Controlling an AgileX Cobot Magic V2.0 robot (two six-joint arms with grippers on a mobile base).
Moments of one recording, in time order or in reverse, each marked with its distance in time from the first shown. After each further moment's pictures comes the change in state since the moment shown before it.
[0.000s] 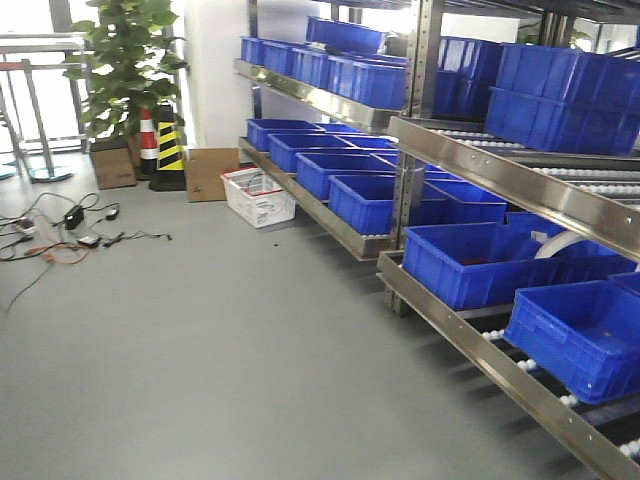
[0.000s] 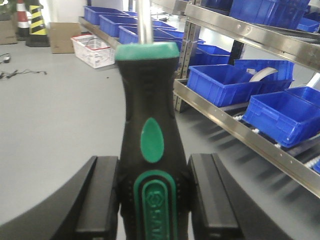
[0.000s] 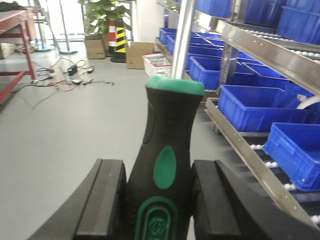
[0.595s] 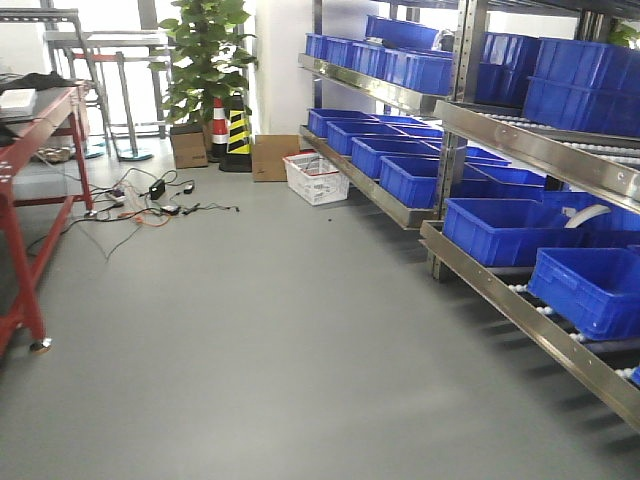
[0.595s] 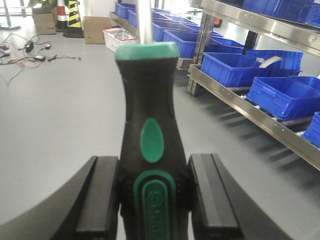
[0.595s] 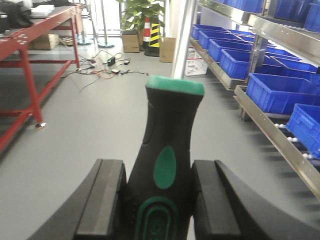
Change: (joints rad) left arm 0.000 0.000 0.000 0.000 0.000 0.000; right arm 0.000 0.000 0.000 -0.001 0.000 0.000
